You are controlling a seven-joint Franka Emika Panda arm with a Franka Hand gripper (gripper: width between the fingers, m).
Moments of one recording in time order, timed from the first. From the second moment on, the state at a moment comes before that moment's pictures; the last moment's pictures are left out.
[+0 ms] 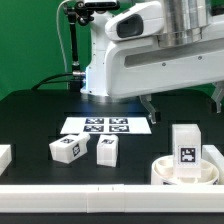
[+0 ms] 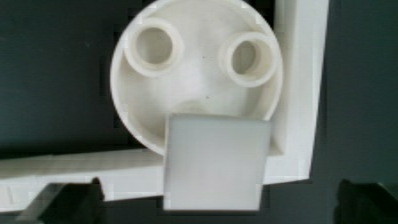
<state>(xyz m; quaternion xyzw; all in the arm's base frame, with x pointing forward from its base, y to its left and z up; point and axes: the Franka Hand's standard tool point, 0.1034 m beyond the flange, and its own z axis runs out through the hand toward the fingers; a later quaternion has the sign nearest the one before) 0.642 0.065 0.118 -1.00 0.02 0.02 0.09</state>
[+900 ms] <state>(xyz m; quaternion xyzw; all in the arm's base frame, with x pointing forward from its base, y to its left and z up) 0.663 0.068 0.094 -0.99 0.06 0.02 0.08</state>
